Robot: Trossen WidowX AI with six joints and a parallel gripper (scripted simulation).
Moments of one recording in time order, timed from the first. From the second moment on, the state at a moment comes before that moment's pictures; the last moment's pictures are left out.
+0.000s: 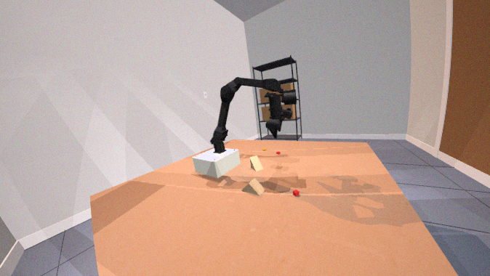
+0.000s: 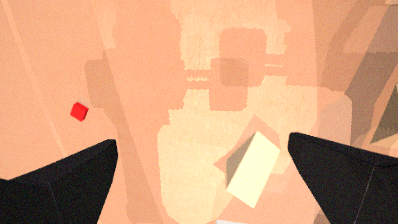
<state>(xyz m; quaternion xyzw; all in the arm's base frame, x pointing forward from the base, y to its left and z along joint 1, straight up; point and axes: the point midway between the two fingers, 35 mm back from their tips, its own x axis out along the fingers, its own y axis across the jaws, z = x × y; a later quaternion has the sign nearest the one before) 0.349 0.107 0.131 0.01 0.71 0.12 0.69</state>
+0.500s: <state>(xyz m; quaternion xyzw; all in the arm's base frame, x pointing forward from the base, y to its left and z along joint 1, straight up) 0.392 -0.128 0.059 -0.04 0.80 0.01 0.60</state>
